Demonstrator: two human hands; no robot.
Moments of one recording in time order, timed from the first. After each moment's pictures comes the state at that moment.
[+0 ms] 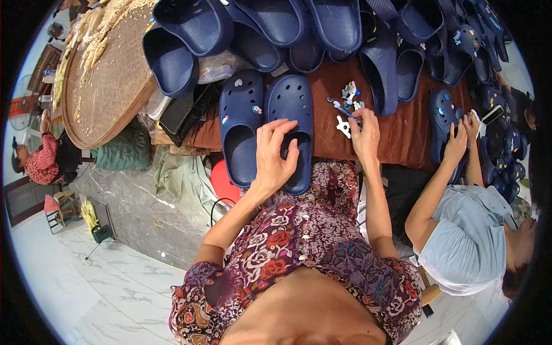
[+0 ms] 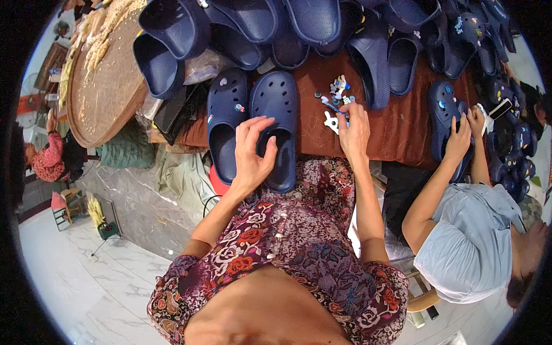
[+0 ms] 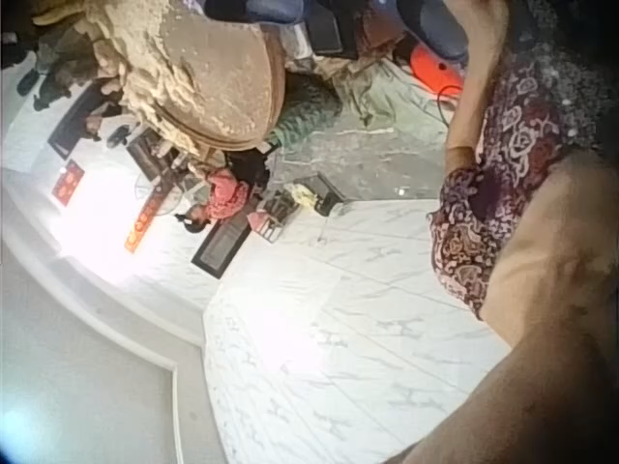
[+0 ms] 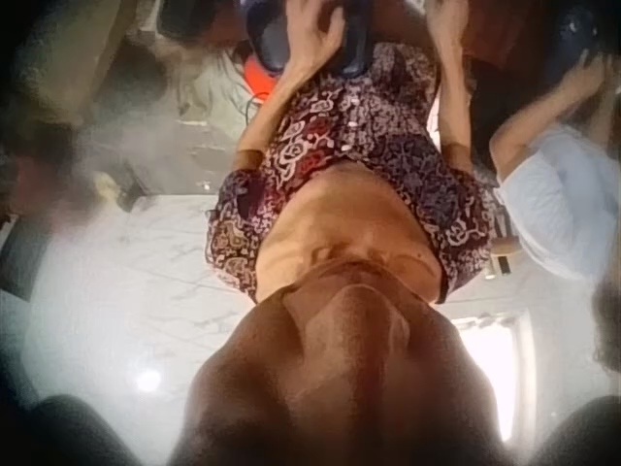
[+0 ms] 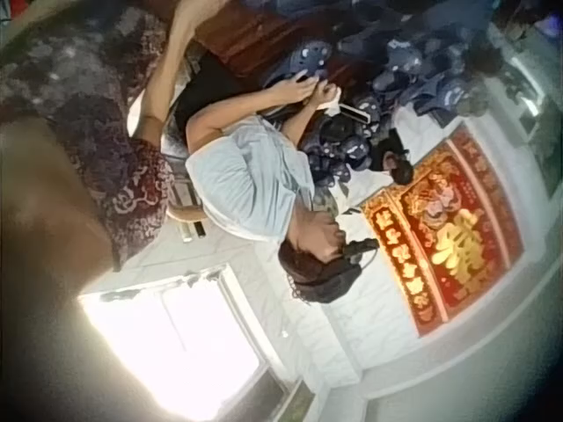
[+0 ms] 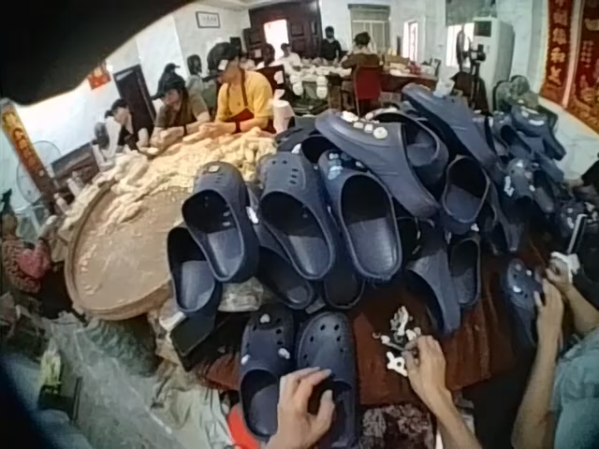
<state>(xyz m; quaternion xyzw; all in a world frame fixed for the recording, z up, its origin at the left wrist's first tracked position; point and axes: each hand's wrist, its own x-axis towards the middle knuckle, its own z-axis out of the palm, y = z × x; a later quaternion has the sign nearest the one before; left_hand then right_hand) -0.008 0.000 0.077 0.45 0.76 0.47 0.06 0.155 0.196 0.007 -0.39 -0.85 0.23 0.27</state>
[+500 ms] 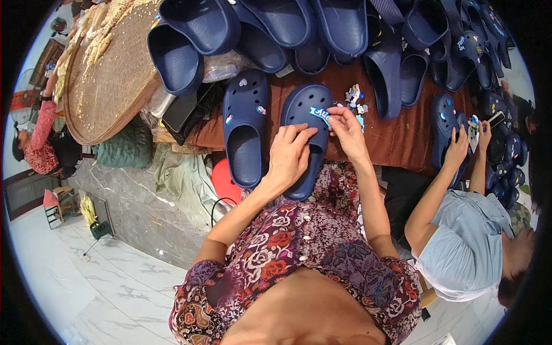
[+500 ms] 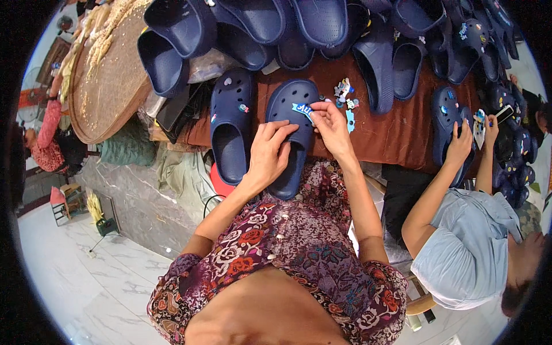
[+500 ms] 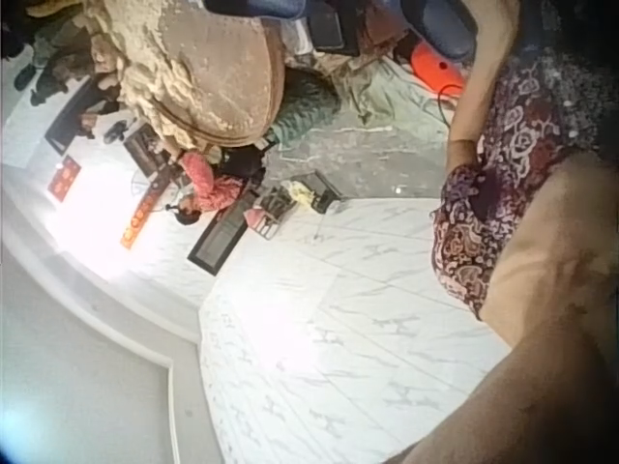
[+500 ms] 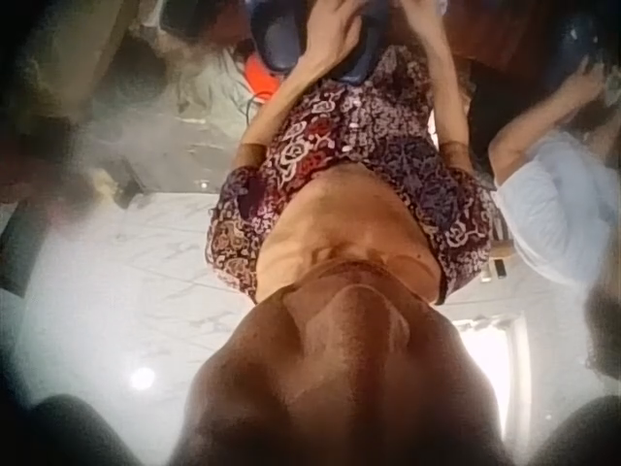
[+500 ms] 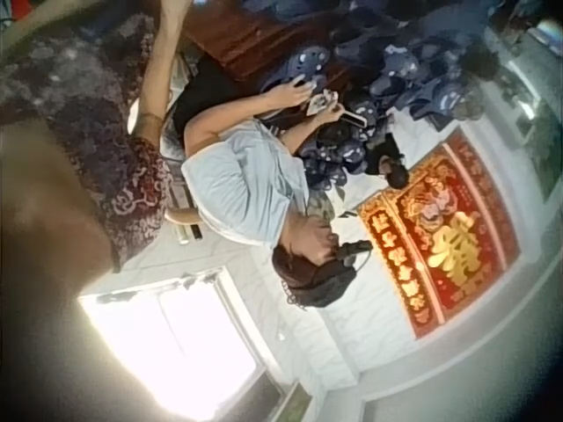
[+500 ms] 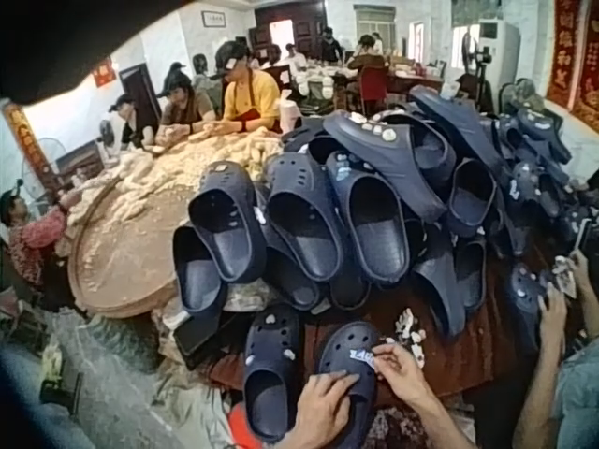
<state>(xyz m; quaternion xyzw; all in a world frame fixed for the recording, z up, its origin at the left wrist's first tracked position) -0.002 0.013 0.062 0.52 0.74 0.41 0.10 0.116 0.174 0.022 -0.34 -0.61 0.70 0.18</state>
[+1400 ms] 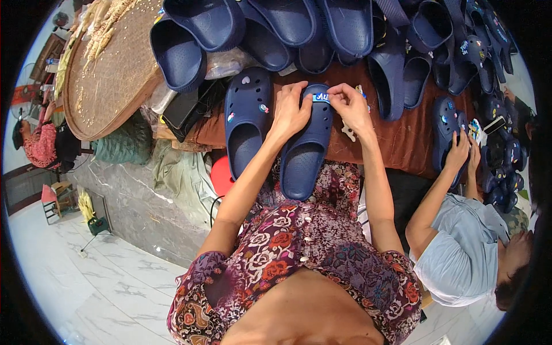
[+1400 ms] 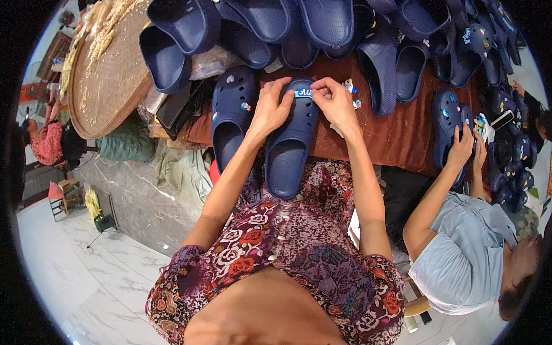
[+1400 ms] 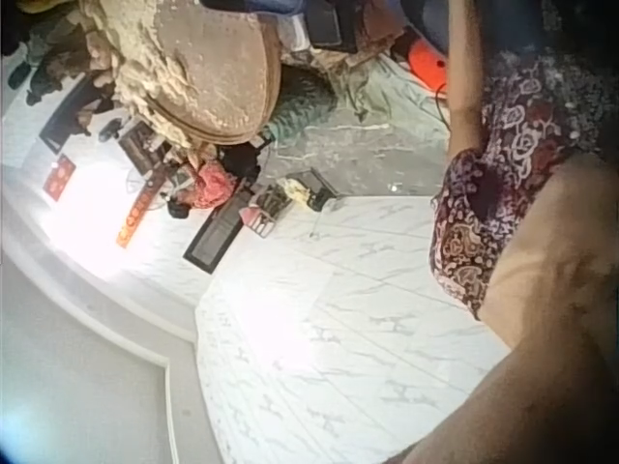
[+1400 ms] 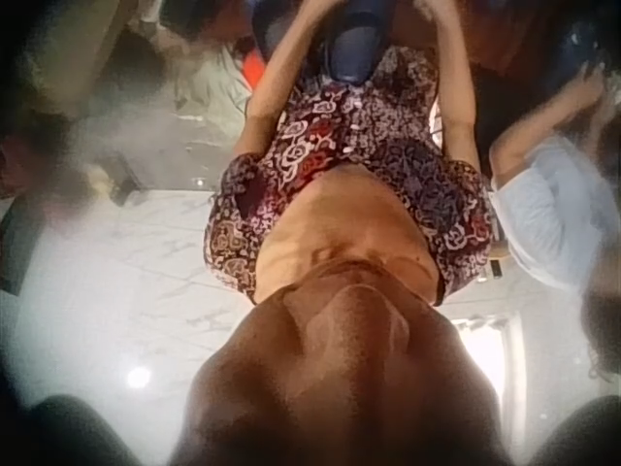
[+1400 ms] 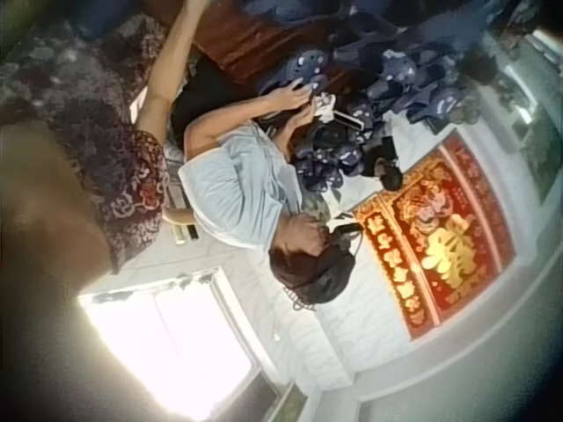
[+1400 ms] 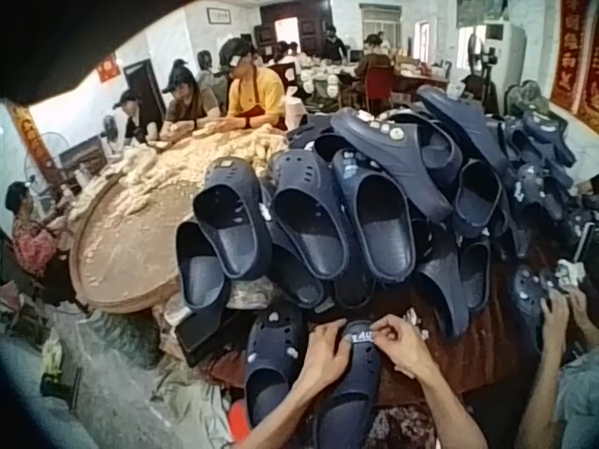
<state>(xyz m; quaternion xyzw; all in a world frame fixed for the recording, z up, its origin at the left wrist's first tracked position) -0.060 0.084 0.024 0.41 0.77 0.46 0.17 0.075 0.221 0.038 -0.34 -0.75 0.54 0.17</state>
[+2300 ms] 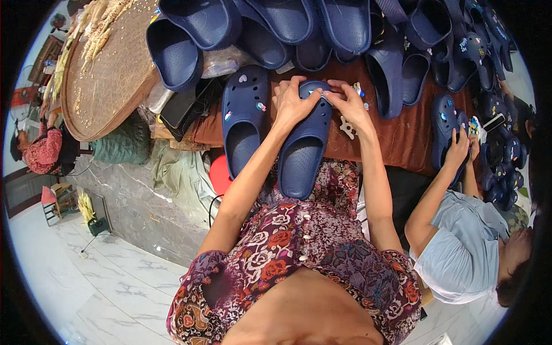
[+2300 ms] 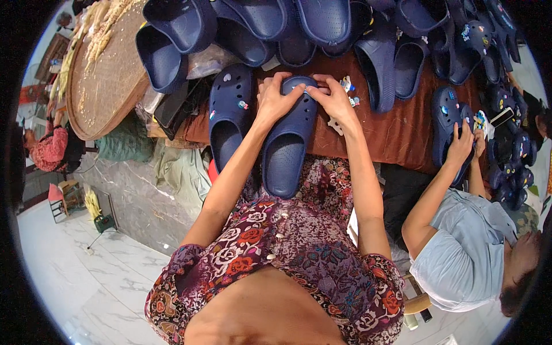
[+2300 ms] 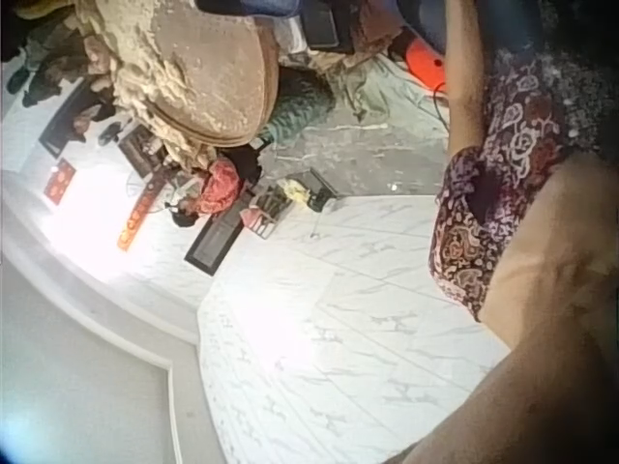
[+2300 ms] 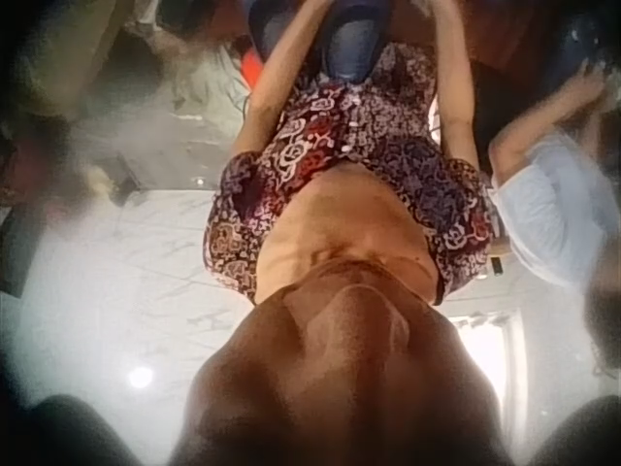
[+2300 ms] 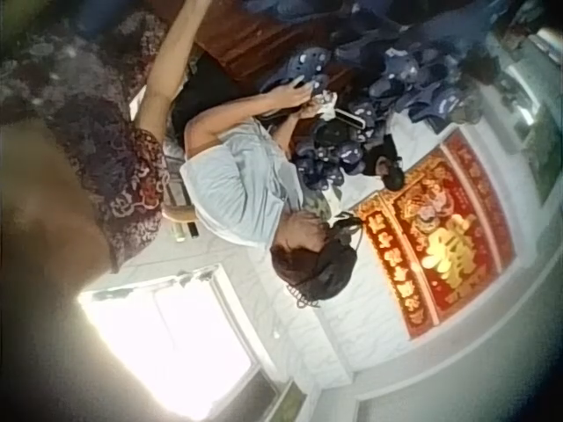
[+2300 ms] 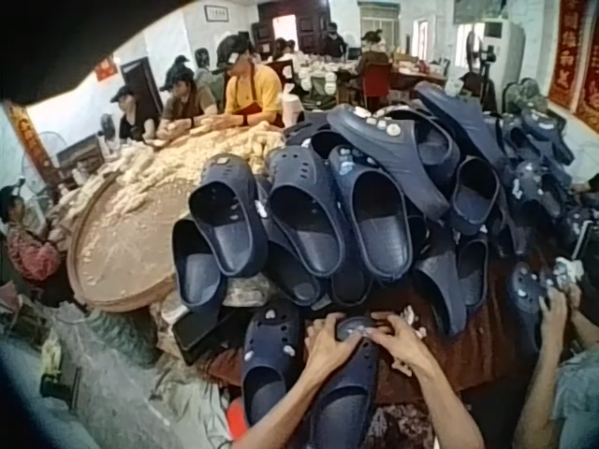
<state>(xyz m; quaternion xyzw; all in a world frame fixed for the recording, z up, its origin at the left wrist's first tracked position) -0.058 0.108 0.010 0.34 0.84 0.38 0.19 0.076 0.234 0.009 -0.34 -0.67 0.65 0.13</state>
